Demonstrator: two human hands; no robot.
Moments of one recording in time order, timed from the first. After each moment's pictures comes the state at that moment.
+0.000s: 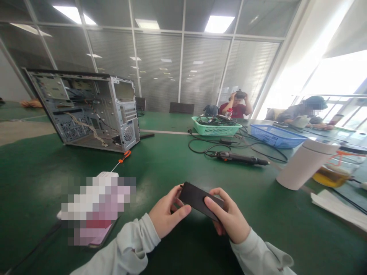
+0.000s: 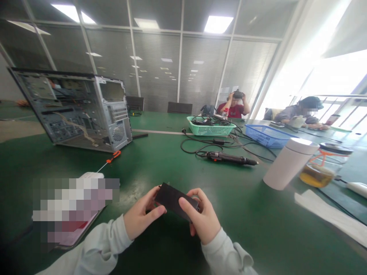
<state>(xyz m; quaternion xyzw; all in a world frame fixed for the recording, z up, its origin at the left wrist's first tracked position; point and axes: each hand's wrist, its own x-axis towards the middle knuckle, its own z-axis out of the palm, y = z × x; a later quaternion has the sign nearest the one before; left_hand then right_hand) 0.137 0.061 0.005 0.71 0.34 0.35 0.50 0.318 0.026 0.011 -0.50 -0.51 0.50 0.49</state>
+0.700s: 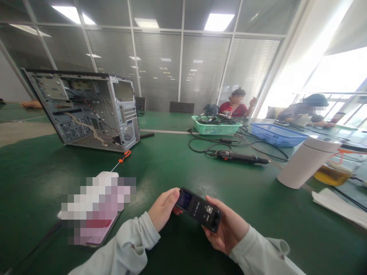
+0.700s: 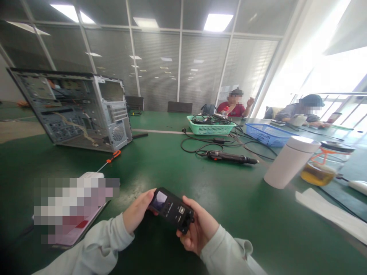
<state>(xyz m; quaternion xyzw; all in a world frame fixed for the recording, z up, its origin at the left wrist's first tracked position) 0.137 0.070 0.004 0.65 0.38 0.37 0.54 0.314 0.030 0.021 -0.46 -0.16 0.83 0.28</state>
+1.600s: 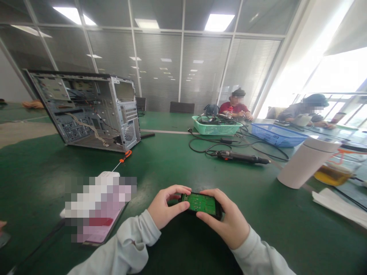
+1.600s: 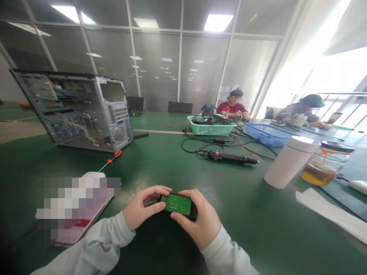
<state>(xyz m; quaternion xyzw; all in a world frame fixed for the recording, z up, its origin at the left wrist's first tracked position) 0.133 0.071 0.009 0.70 0.33 0.39 0.50 0.324 0.023 0.015 -0.49 -0.73 0.21 0.42</state>
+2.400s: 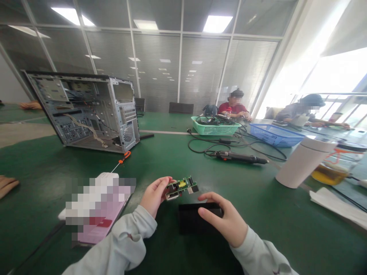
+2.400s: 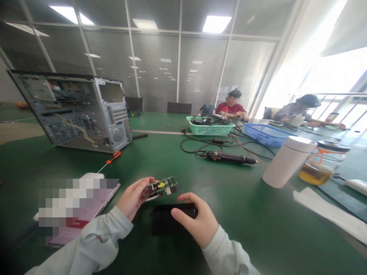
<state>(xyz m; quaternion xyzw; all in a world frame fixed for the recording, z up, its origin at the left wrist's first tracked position) 0.132 0.085 0.011 0.38 0.44 0.53 0.62 0.323 0.023 0.016 -0.51 -0.65 0.39 0.41</state>
